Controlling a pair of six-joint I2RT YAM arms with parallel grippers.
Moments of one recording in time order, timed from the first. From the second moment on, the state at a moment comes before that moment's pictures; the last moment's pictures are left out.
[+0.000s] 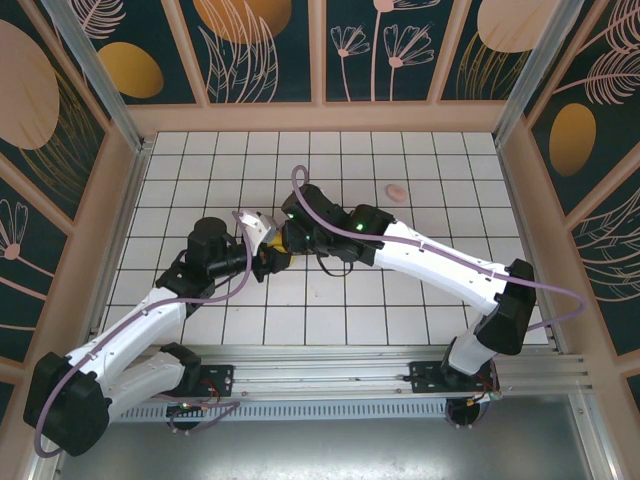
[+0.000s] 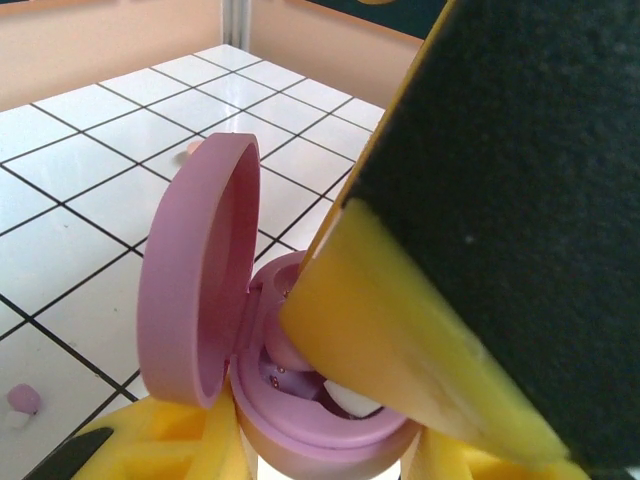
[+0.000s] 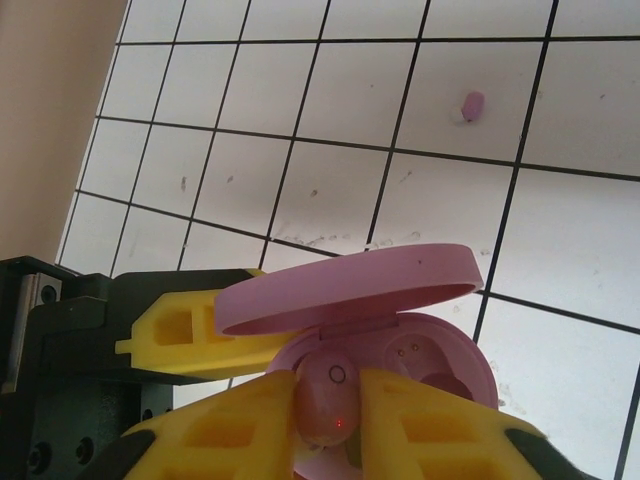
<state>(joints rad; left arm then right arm) -0.51 1.00 0.58 0.07 0.59 0.00 1.08 1.60 1.57 -0.81 0.17 0.83</state>
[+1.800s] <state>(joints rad) -0.51 0.74 0.55 -0.12 0.46 -0.10 0.69 1.65 1.31 -0.57 -0.13 0.76</state>
